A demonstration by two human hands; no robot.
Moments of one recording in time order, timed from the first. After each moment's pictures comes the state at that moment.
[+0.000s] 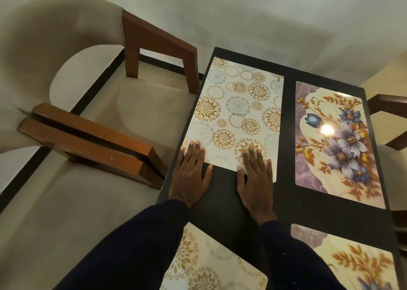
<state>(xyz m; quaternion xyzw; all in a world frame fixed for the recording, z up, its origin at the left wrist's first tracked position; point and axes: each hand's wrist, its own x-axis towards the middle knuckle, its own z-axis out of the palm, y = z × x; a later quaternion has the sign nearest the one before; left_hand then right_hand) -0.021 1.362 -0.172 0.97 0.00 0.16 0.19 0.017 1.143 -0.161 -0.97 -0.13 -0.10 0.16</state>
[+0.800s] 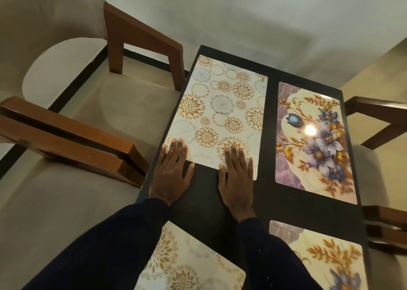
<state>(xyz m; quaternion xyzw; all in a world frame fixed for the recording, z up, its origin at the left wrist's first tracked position) -0.020 1.367 -0.173 0.97 0.00 0.17 0.18 0.015 1.148 -0.159 -0.98 -0.12 -0.09 0.15</state>
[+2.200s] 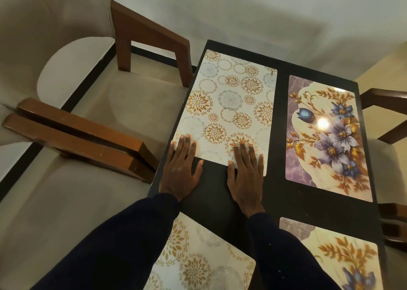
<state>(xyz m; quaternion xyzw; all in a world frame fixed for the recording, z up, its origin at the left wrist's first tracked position) -0.017 1.362 -0.166 0.97 0.00 0.16 0.19 0.019 1.145 -0.155 -0.98 -0.12 -0.10 0.14</state>
